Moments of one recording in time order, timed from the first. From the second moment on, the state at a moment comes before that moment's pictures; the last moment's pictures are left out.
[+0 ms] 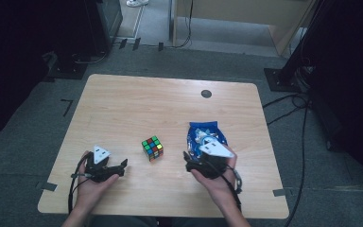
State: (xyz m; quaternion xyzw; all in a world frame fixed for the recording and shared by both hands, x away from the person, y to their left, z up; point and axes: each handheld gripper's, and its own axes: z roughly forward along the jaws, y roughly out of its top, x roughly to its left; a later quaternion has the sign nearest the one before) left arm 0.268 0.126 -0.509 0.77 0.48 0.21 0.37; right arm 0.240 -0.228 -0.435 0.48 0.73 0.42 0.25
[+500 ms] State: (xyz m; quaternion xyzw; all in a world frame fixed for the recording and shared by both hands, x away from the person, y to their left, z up) left arm 0.284 0.072 -0.512 0.81 0.42 0.18 0.38; right arm 0.244 -0.299 -0.464 0.55 0.70 0.40 0.21
